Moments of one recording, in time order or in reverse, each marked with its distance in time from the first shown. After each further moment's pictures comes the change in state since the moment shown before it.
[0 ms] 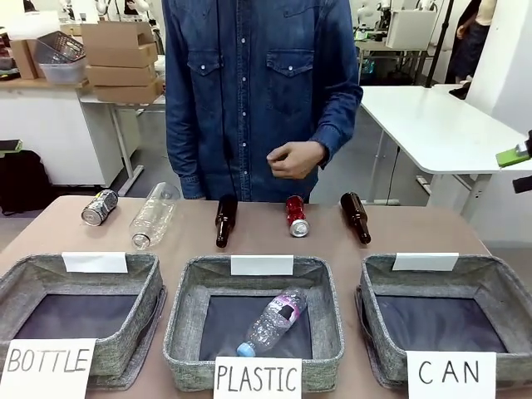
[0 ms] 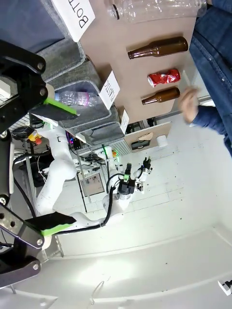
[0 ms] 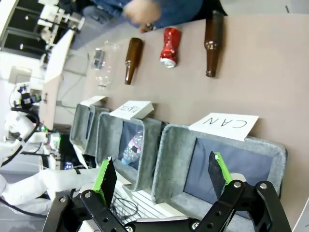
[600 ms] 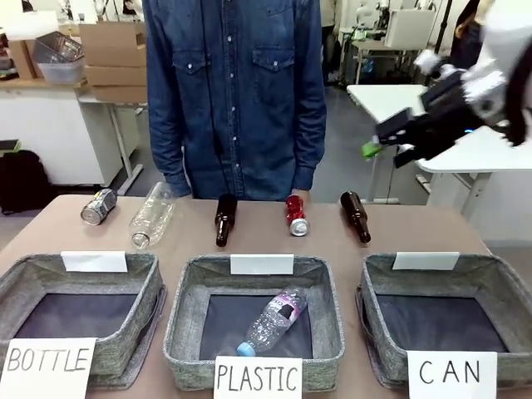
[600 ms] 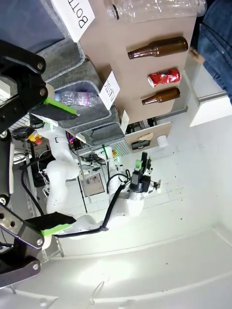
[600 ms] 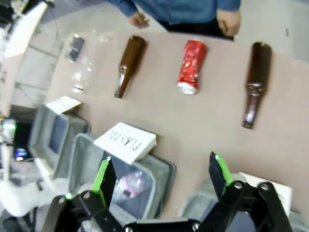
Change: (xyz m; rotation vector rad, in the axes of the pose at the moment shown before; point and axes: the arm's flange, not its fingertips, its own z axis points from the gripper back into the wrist) left arm 0.001 0.001 -0.001 0.000 0.002 -0.001; right arm 0.064 0.122 -0.197 -0.198 0.105 0.213
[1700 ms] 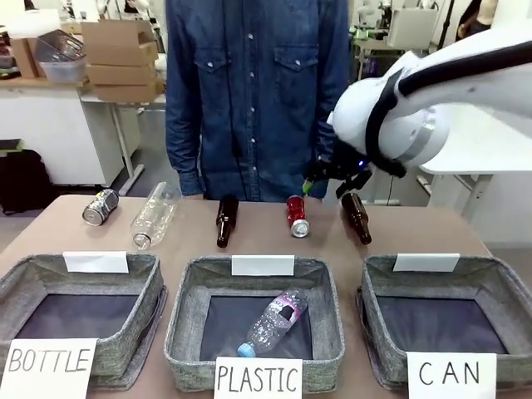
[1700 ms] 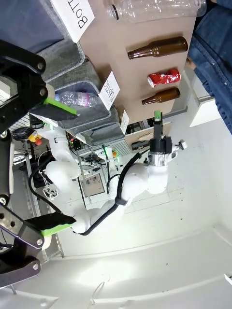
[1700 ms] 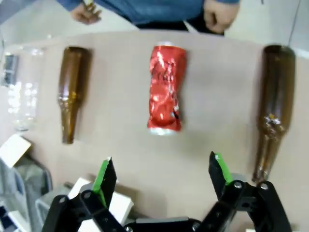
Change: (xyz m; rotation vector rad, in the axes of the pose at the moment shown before) left arm 0.000 0.000 0.000 0.001 -0.001 -0.003; right arm 0.062 -0.016 -0.178 -0.194 0.131 -0.102
